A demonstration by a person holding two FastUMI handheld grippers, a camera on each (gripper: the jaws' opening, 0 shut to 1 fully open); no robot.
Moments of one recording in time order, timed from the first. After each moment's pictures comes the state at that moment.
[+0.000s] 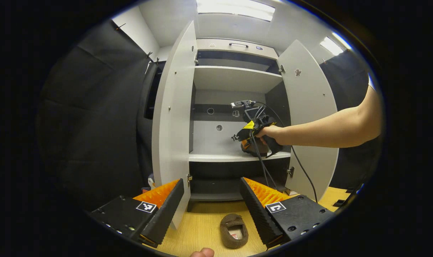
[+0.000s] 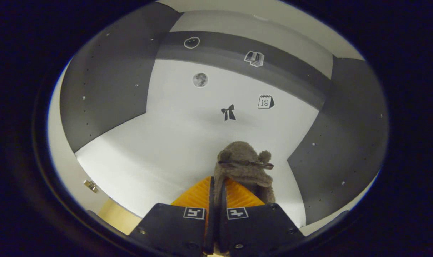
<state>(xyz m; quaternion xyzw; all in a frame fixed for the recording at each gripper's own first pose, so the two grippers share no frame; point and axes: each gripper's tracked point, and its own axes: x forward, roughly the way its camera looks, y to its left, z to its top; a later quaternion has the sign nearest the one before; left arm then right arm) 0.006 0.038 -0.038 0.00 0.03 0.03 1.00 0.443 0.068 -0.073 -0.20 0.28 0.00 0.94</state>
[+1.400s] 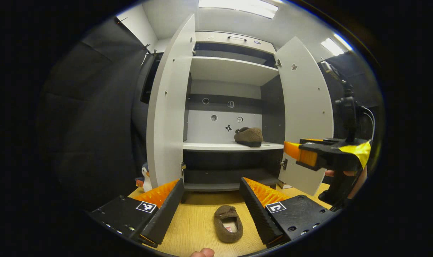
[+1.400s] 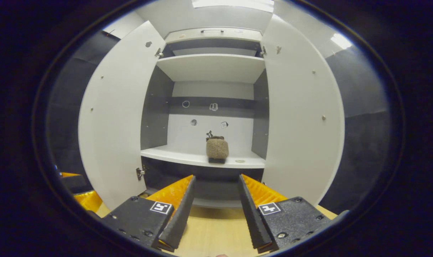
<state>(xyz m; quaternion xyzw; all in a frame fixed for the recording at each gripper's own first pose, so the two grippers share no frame) -0.006 0.029 -0.049 -0.01 0.08 0.00 1.00 0.106 0.027 -0.070 -0.07 0.04 -0.02 1.00</state>
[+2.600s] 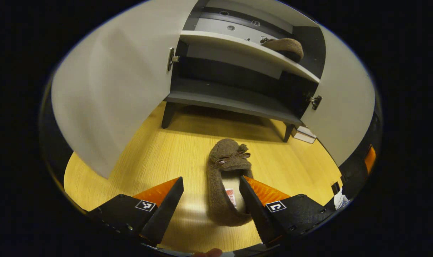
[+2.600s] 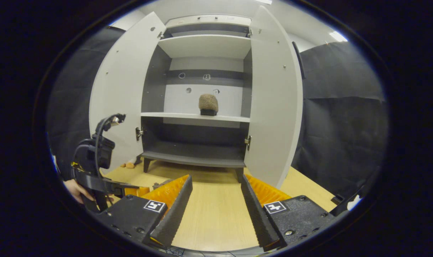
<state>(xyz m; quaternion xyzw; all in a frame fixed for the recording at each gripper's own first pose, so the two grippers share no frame) -0.068 0.002 -0.155 -0.10 0.42 0.00 0.90 0.023 -0.011 -0.162 -0.07 0.14 -0.04 0.99</state>
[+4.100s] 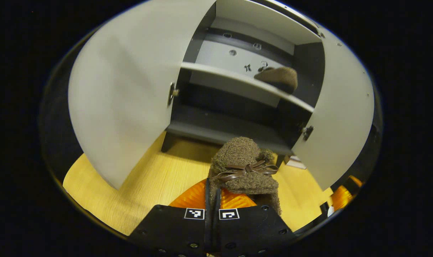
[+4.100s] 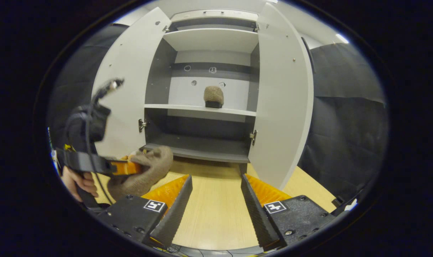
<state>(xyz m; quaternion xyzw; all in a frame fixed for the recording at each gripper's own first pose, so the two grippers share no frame) -0.055 -0.023 0.022 -0.13 0.27 0.02 0.95 0.034 -0.005 -0.175 -0.07 0.16 -0.02 0.98</state>
